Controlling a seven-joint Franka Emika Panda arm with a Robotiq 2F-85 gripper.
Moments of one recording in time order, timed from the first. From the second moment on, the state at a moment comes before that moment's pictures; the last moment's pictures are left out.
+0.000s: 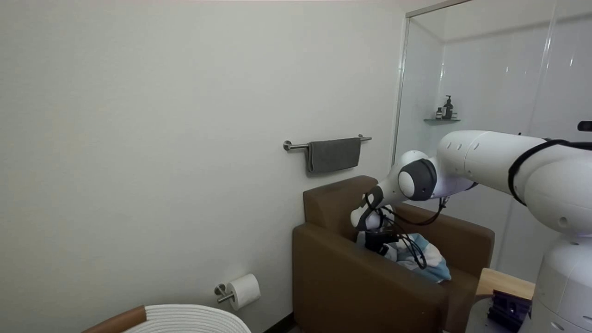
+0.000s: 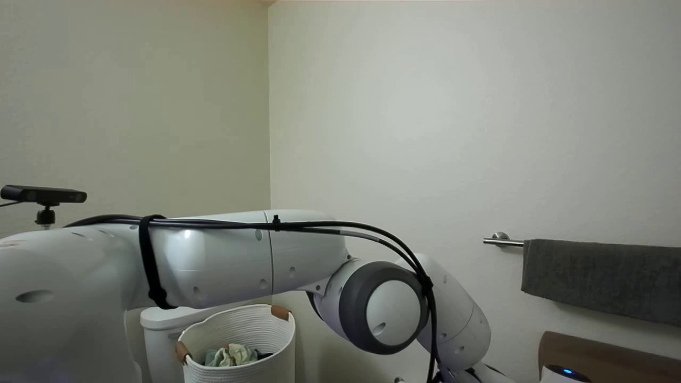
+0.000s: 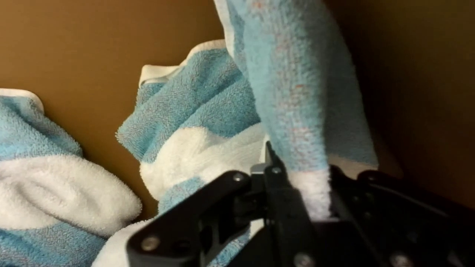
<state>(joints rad) -0.61 1.52 -0.14 -0.96 0.08 2.38 0.13</state>
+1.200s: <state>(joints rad) -0.66 1.26 -0.02 -0.89 0.08 1.79 -0.33</state>
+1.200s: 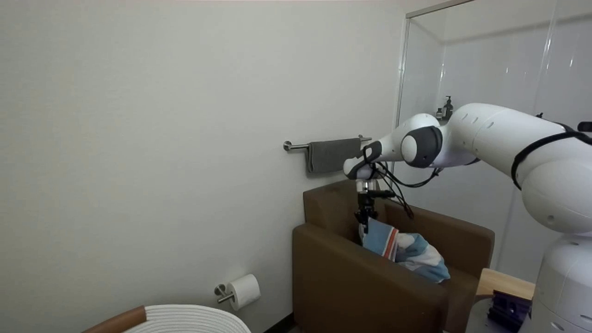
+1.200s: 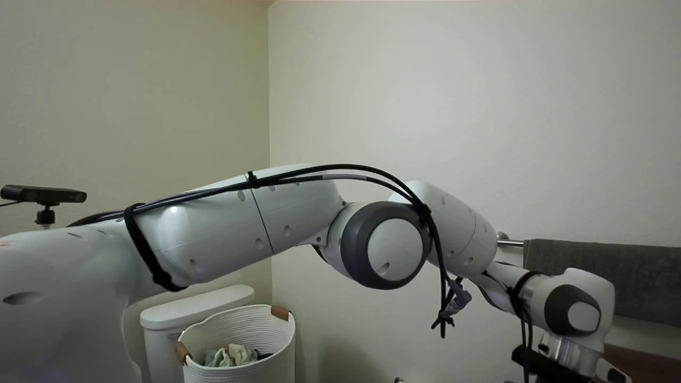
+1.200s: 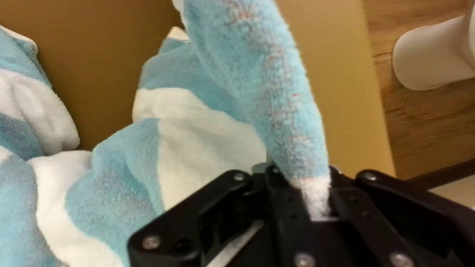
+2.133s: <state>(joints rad) -0.72 0.70 0.15 -1.29 0.14 1.70 -0.64</state>
